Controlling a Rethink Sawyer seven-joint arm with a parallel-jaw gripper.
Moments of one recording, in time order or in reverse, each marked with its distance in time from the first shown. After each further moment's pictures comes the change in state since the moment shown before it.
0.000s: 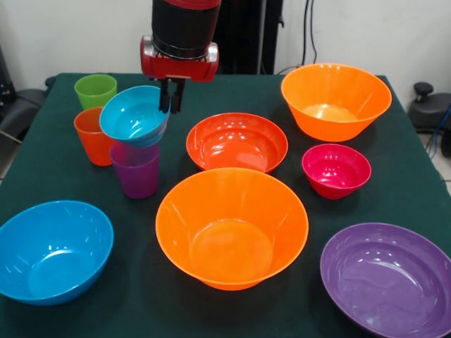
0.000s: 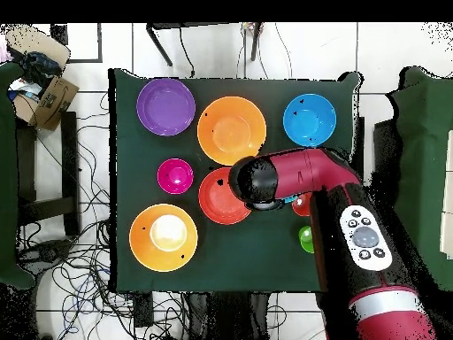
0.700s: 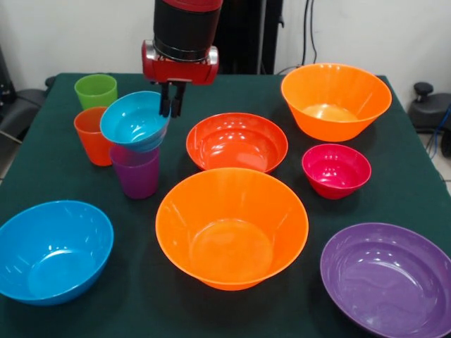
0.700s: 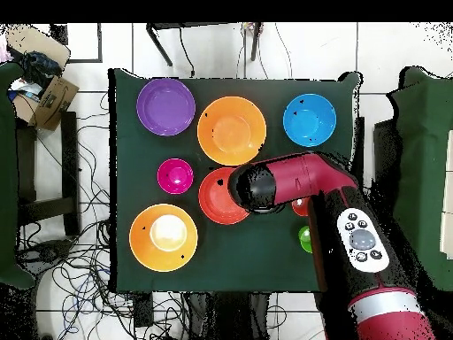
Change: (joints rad) arm -0.002 -0.002 0.000 0.028 -0.033 -0.064 0.000
